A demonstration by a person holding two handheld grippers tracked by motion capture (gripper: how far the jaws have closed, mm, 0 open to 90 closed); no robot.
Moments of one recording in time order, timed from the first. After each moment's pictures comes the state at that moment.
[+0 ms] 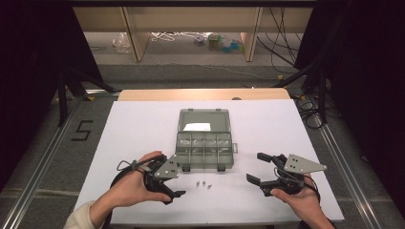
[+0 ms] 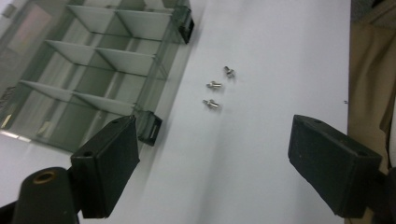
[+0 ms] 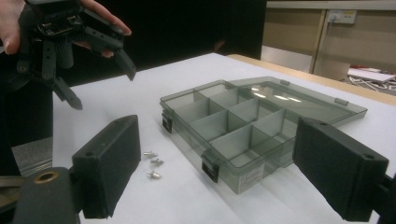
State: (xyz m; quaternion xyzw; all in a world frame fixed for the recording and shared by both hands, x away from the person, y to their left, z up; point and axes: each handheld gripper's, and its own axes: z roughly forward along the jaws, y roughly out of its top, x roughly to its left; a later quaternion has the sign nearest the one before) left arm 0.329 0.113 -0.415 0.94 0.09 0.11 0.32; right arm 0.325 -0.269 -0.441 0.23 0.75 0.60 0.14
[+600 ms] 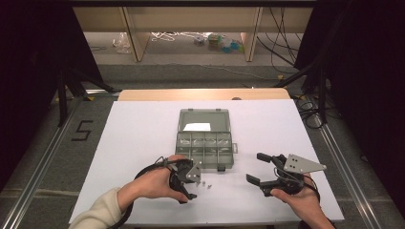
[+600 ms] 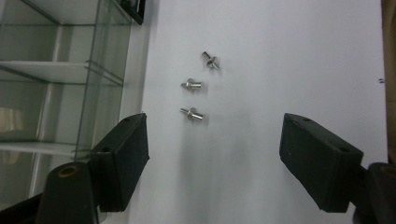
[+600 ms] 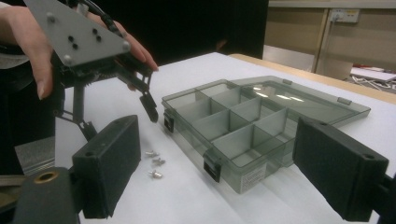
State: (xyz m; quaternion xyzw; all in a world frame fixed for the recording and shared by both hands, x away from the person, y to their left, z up) left arm 0.350 0.061 -0.447 0.97 0.02 0.07 0.23; right arm 0.325 -0.268 -0.442 0.23 0.75 0.60 0.14
